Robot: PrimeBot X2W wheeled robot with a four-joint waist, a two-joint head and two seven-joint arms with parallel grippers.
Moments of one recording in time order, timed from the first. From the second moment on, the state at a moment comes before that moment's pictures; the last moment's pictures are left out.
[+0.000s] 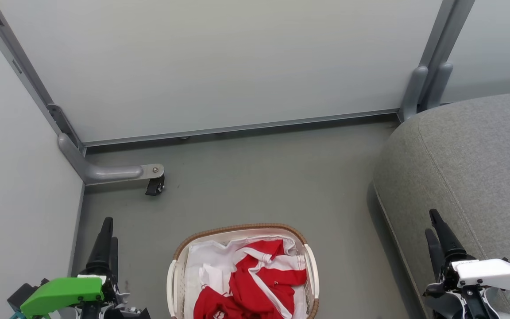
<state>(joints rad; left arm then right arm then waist) -0.05 0.04 0.04 0.28 -1.57 -0.12 0.05 -0.07 -0.03 -0.09 0.30 1.53 0.13 0.05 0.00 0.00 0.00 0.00</state>
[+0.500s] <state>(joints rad) -0.05 0.04 -0.01 0.22 -1.37 -0.12 -0.01 -0.06 -0.03 -0.10 0.22 1.23 0.13 -0.01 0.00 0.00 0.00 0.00</state>
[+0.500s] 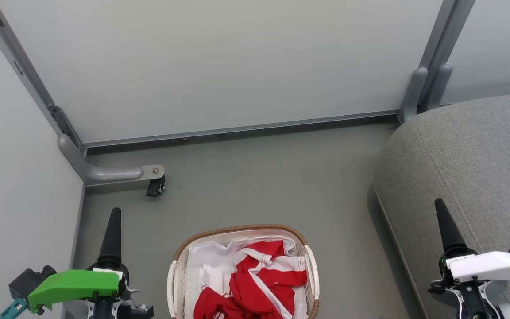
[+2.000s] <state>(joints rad) 0.00 0.04 -0.08 0.23 -0.65 -0.12 -0.15 0.01 -0.04 -0.06 0.14 0.52 0.13 -0.15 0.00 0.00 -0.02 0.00</state>
